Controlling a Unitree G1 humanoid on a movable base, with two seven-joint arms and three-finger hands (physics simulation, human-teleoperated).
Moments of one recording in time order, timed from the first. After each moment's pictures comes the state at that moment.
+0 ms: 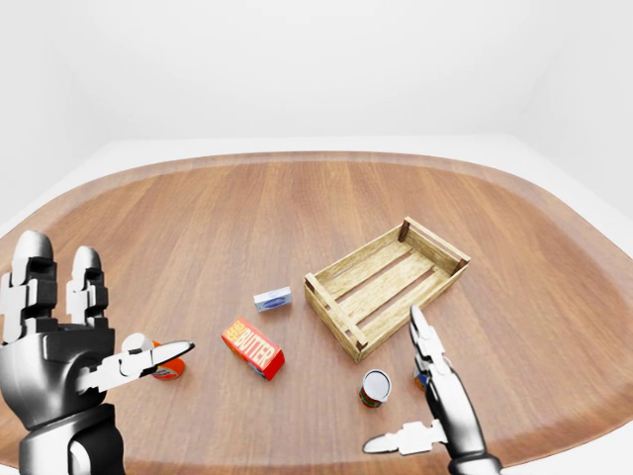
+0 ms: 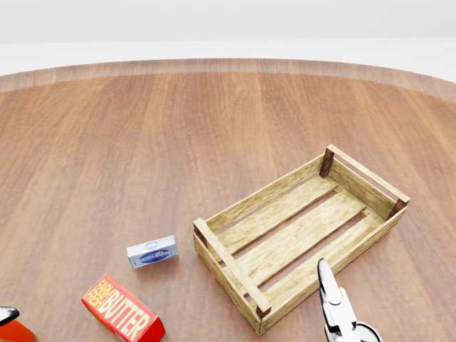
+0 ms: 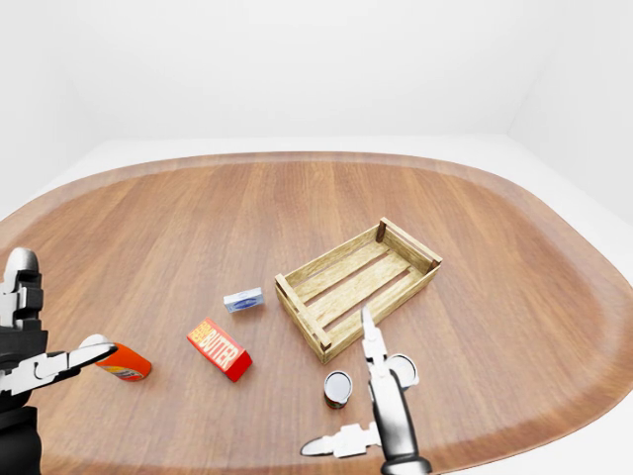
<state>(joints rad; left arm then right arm) 0.24 -0.04 0.54 -0.71 -0.36 0.09 -0.19 0.66 -0.19 0.28 -0.52 -0.18 -0.09 -0.11</state>
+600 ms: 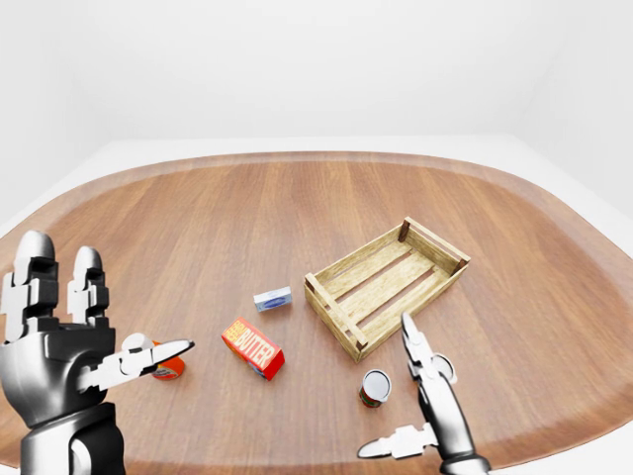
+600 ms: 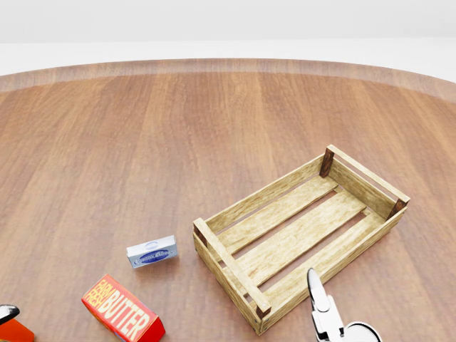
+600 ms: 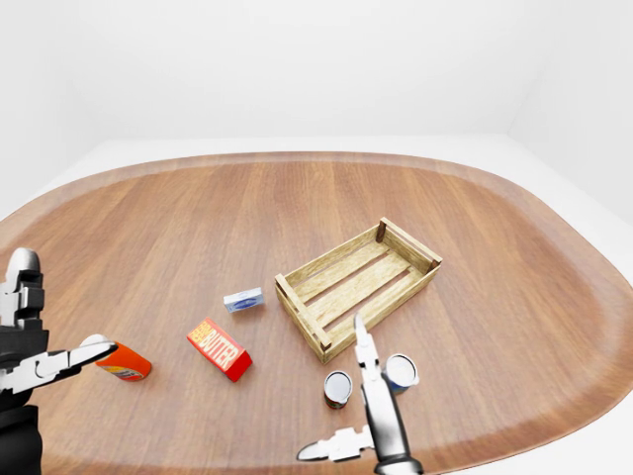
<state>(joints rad) 0.23 -0.04 0.54 -0.69 -0.36 0.09 -0.19 0.64 -0.22 0.32 -0.44 -0.19 -0.09 -0.15</state>
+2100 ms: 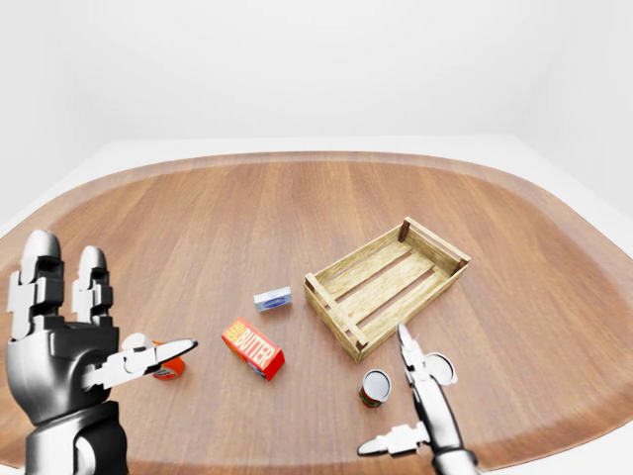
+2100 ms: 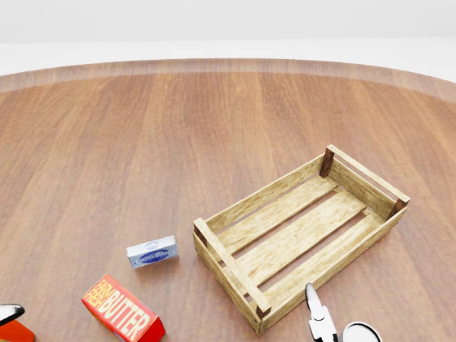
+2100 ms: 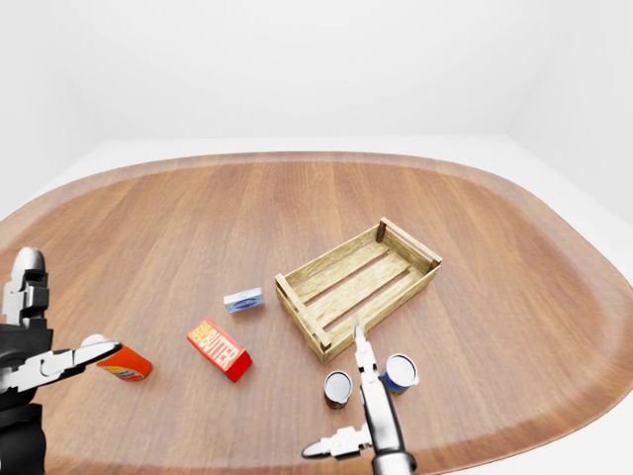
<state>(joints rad) 0.23 -0.04 0.53 -0.69 -0.34 0.09 -0.18 0.58 -0.17 0.29 -0.25 -0.20 -0.09 -0.13</state>
